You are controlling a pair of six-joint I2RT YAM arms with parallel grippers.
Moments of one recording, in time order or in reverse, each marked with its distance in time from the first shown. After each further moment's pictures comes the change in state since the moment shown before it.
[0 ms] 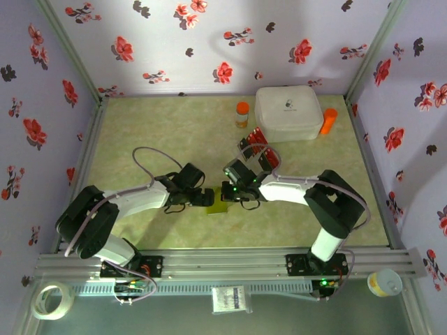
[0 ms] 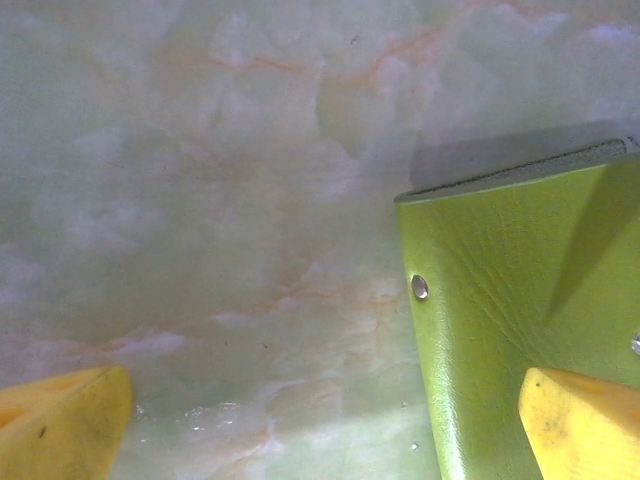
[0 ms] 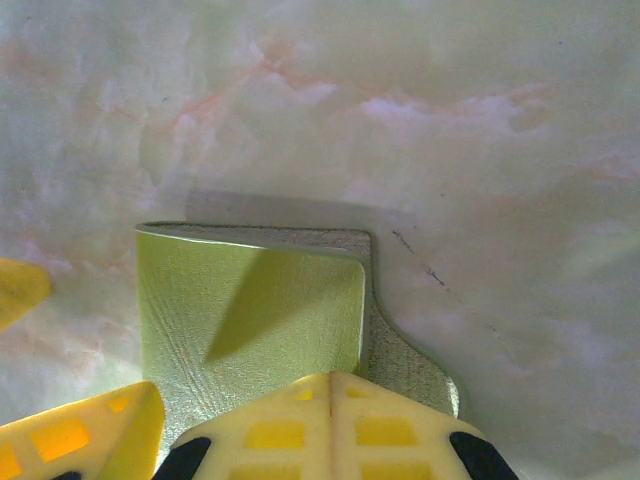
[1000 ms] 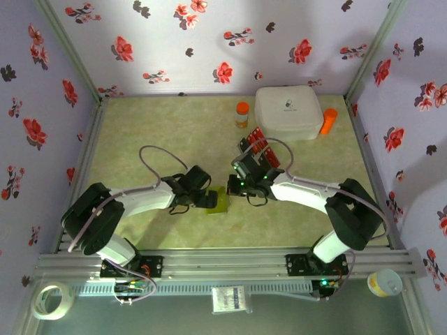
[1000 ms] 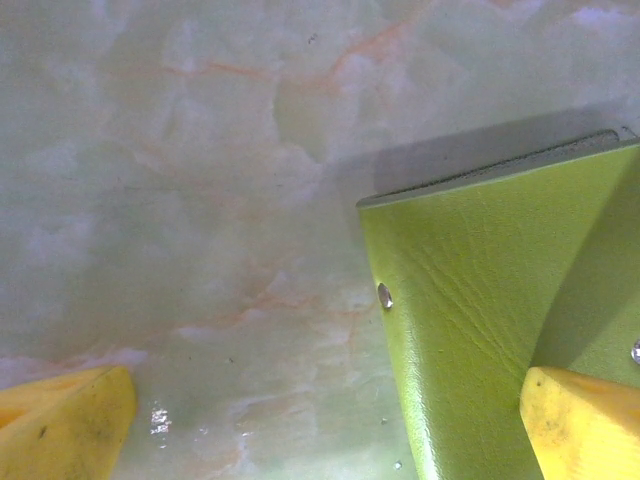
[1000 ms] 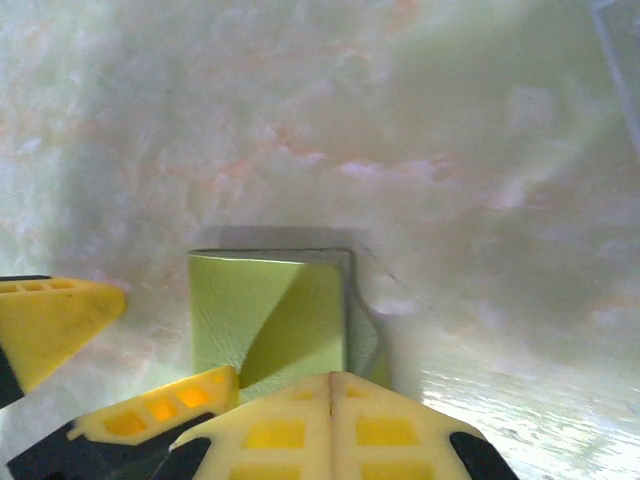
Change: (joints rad) left arm -0.055 0.048 0.027 0.000 -0.074 0.000; right arm -0.042 -0.150 -0.003 -0.110 0.038 0.005
